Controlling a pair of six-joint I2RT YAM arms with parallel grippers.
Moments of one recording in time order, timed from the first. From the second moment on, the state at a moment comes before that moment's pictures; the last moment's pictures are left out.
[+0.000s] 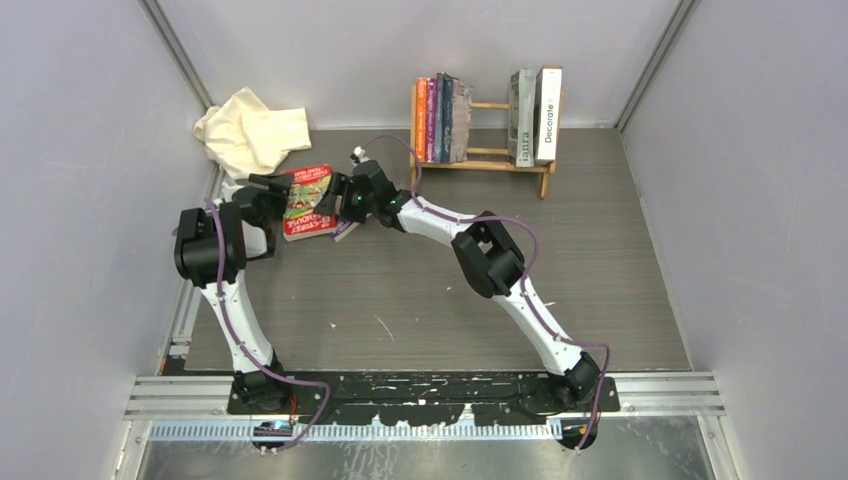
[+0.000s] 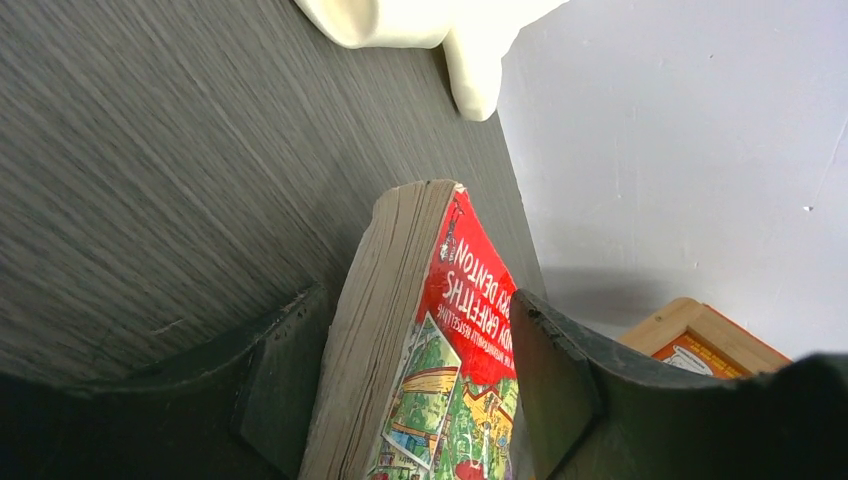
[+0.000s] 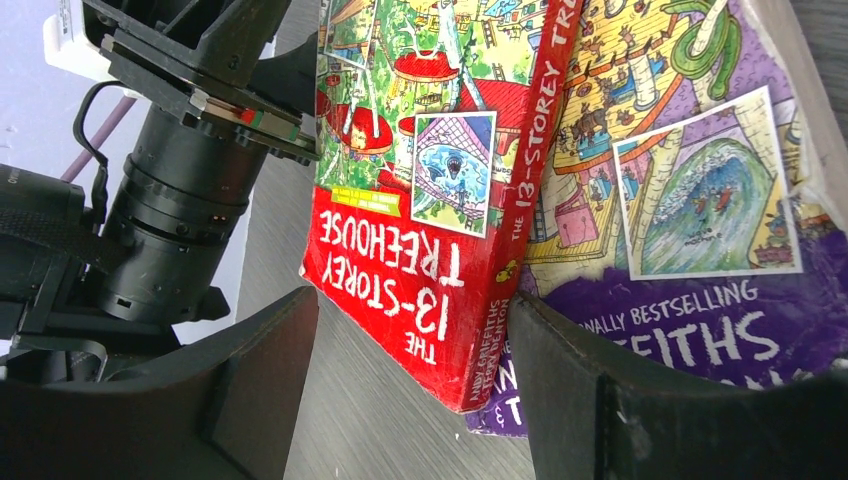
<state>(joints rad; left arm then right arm) 0.18 2.12 0.92 0.95 0.14 -1.17 0.80 2.56 2.10 0.00 -0.26 0.86</state>
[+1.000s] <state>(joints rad) 0.14 2.06 0.83 0.92 0.26 -1.15 0.83 2.39 1.90 -0.12 -0.19 0.84</state>
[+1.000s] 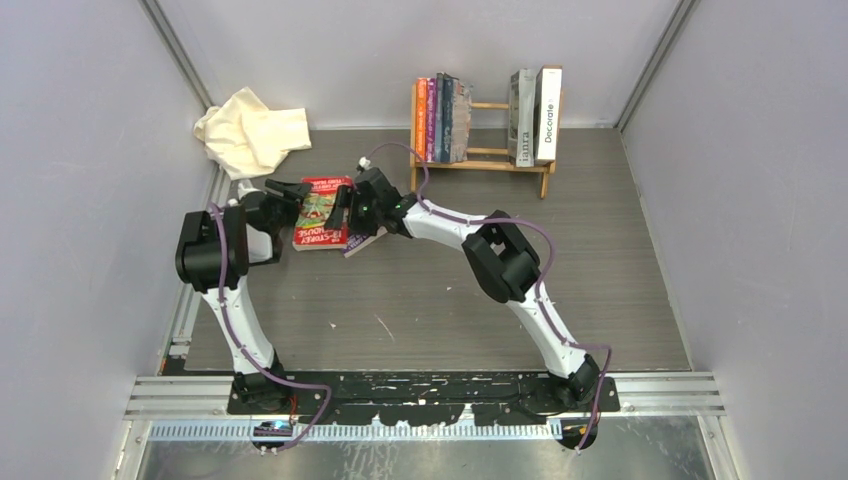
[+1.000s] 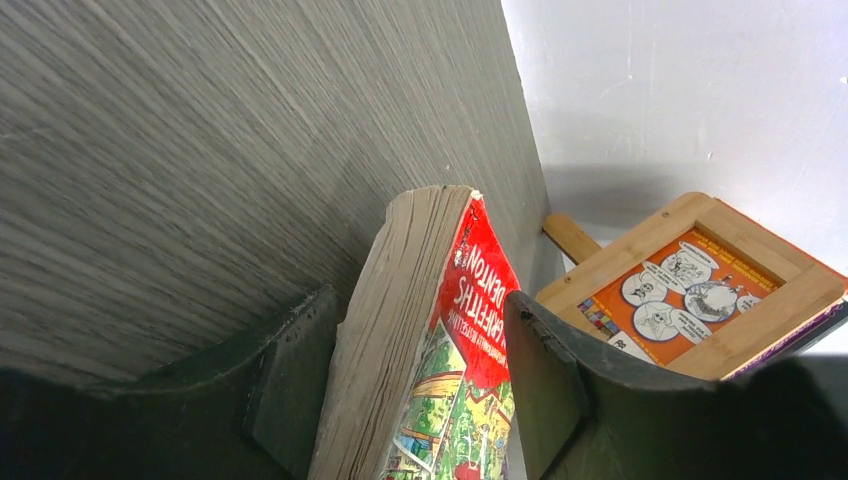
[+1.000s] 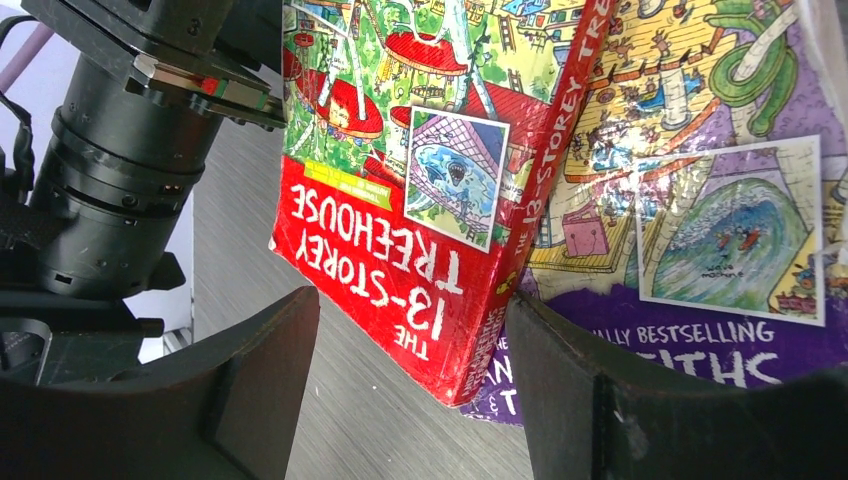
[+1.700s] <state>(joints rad) 0.12 2.03 0.87 0.79 0.30 -1.00 0.78 2.38 1.69 0.25 -0.34 1.09</state>
